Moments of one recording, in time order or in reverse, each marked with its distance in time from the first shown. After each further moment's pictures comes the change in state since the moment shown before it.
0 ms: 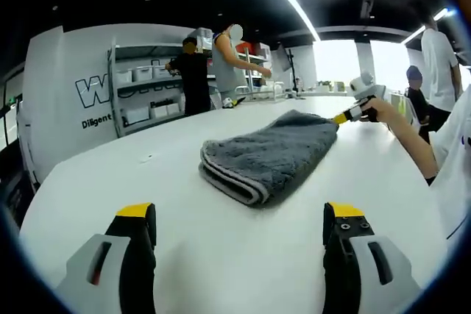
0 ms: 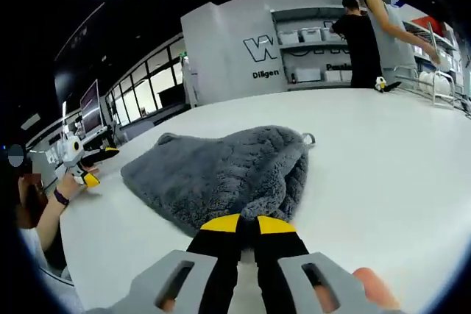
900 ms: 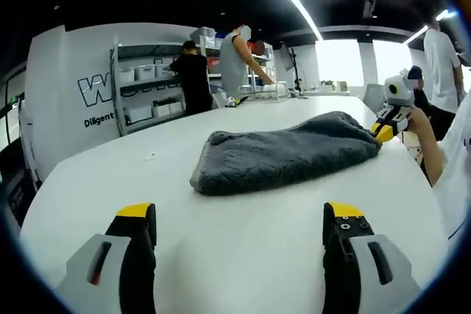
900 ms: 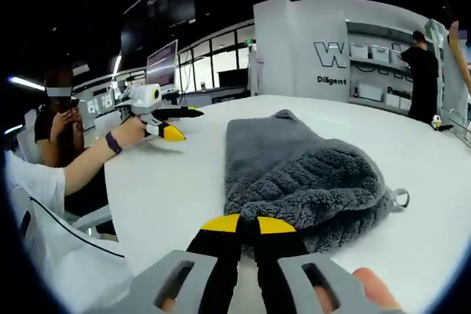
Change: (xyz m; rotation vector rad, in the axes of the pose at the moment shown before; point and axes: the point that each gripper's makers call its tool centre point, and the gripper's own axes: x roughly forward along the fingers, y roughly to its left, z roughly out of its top) left arm -0.001 0.006 0.000 -0.005 0.004 0.016; right arm -0.024 0.160 -0.044 -0.276 0.042 0.301
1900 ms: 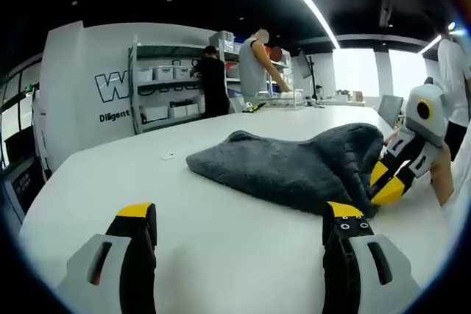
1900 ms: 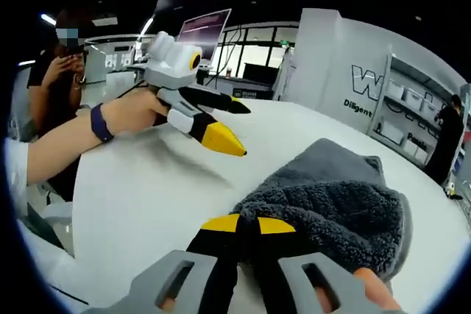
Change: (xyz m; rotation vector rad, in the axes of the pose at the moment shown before) left arm -0.009 0.027 0.005 -0.062 -0.035 0.091; right arm 0.146 0.087 0.049 -0.273 0.037 -0.037
